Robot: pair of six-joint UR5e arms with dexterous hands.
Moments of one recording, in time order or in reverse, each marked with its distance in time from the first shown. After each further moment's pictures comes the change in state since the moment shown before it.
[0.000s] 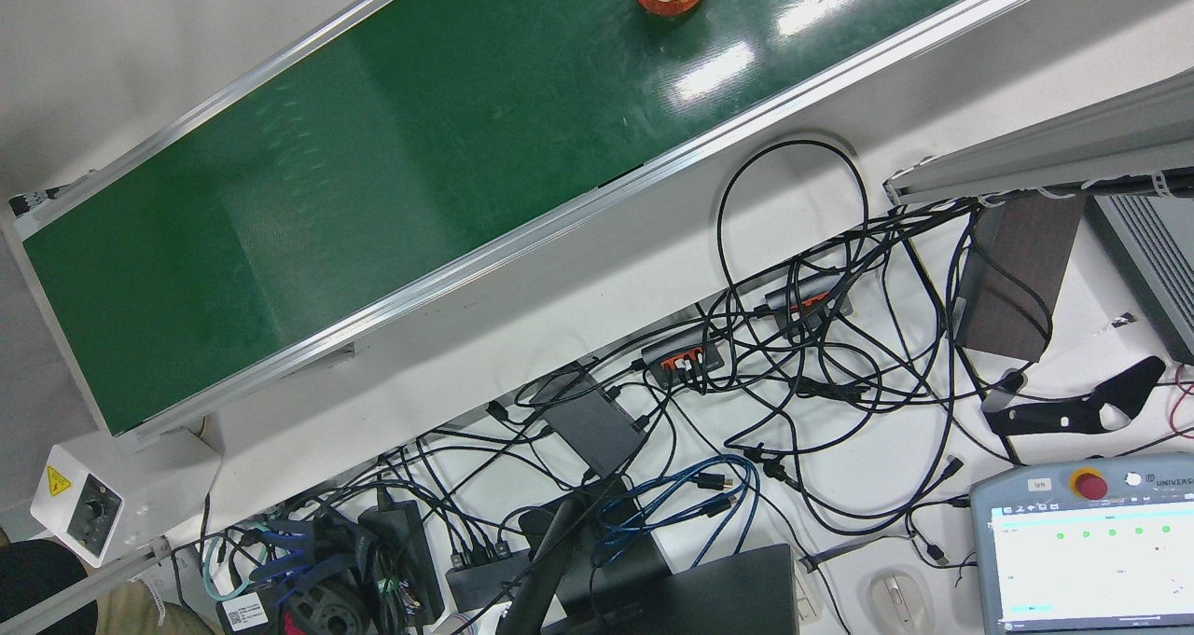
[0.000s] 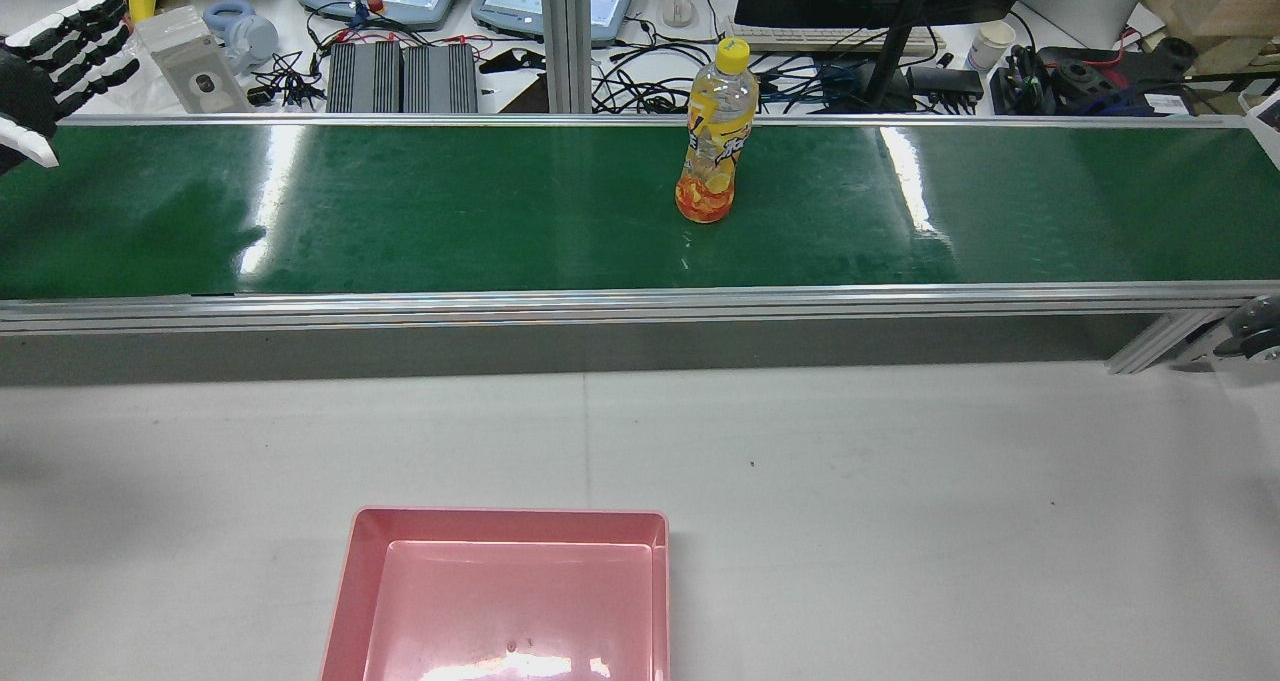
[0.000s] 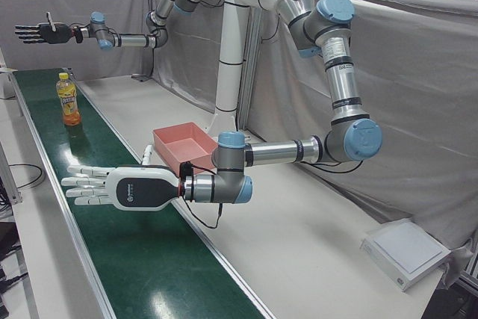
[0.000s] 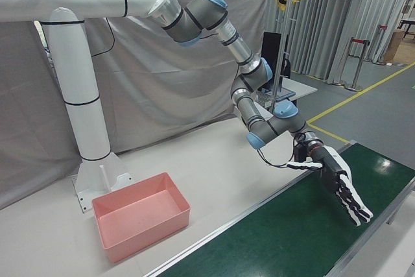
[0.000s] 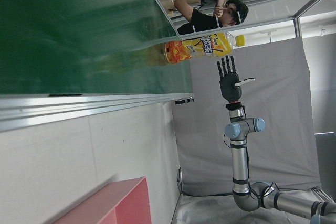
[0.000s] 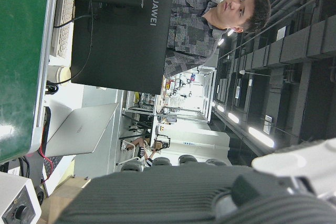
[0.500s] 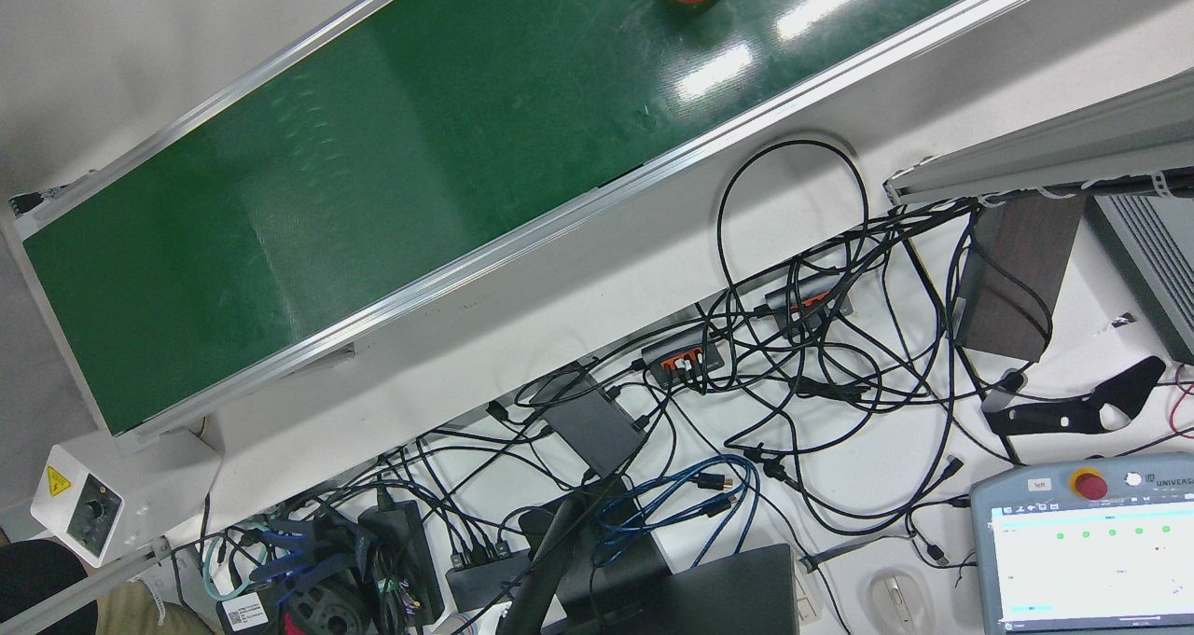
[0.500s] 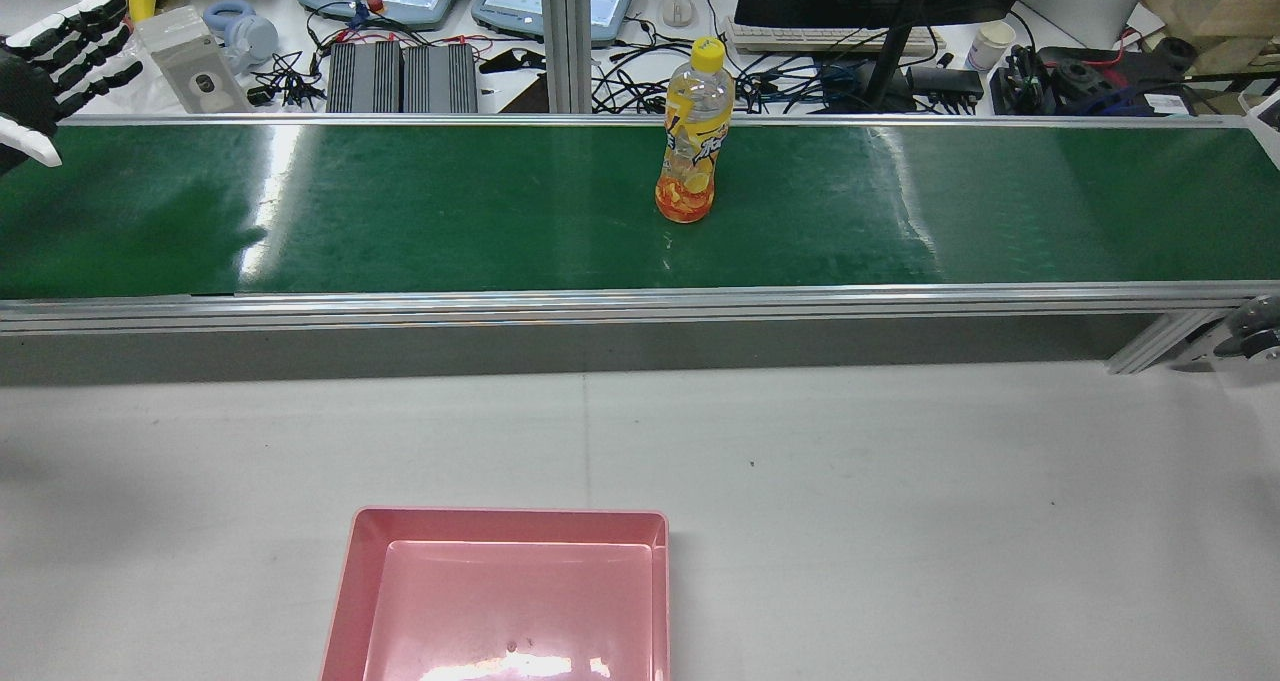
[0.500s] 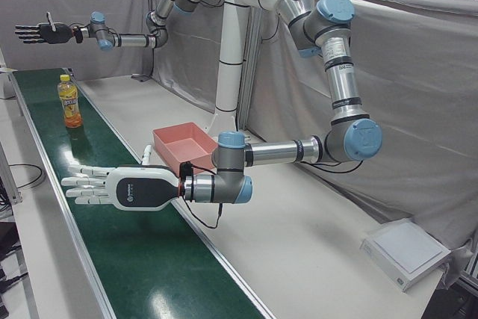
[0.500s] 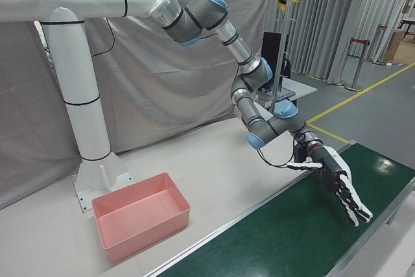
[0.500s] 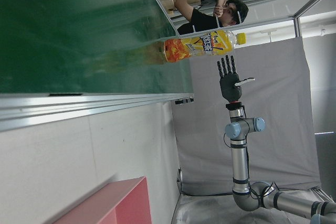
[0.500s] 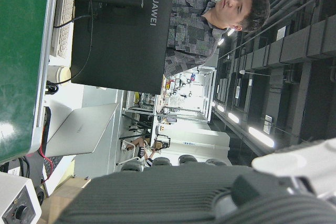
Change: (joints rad) left arm 0.001 0.000 0.000 0.000 0.000 0.000; right arm 0.000 0.000 0.000 0.000 0.000 0.001
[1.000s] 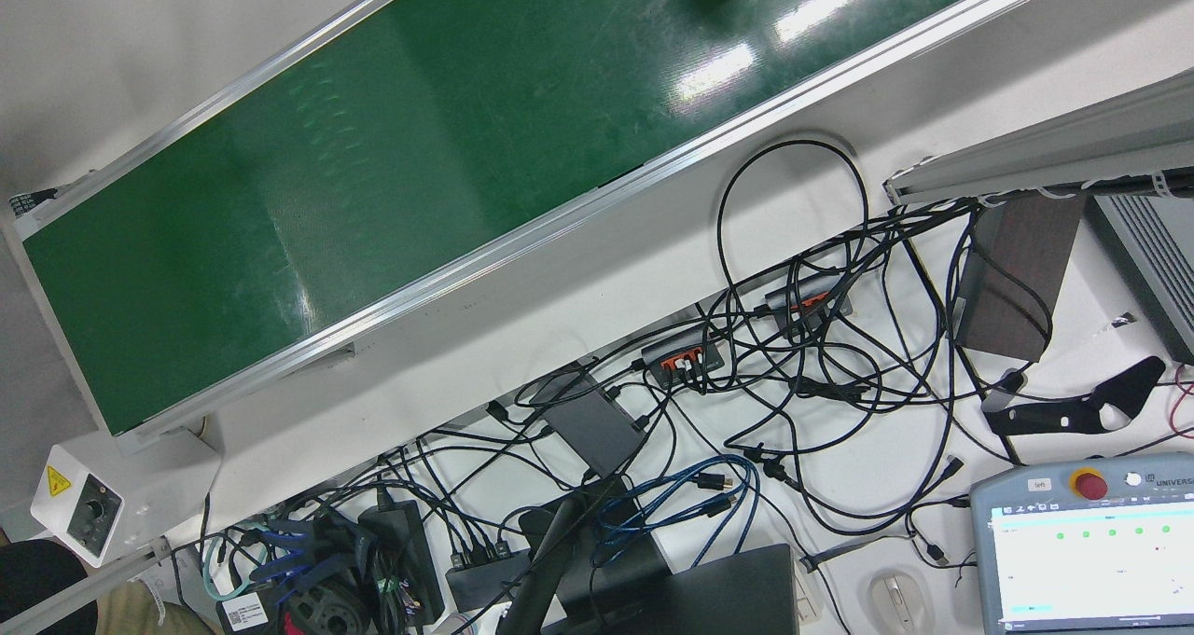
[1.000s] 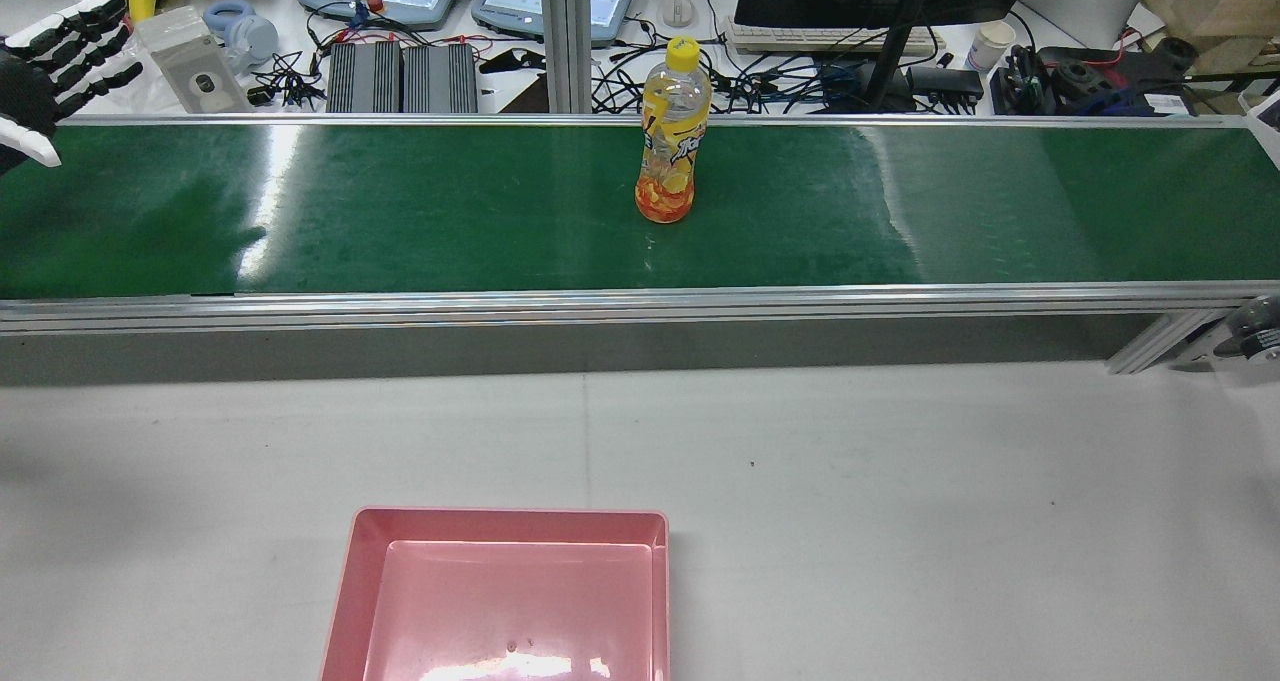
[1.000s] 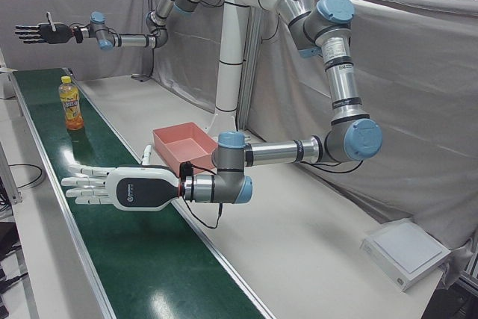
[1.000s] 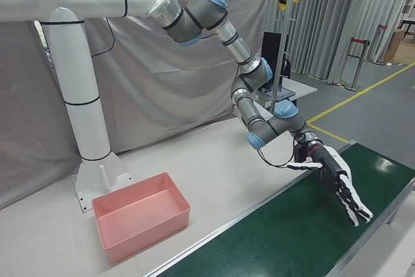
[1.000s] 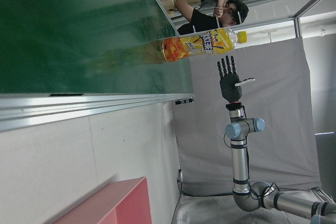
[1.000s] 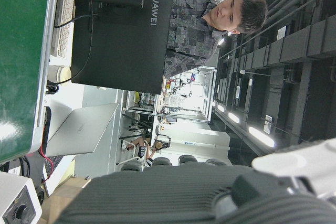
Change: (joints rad) left arm -0.001 0.001 0.001 0.000 0.000 0.000; right arm 0.000 0.000 0.000 0.000 0.000 0.000
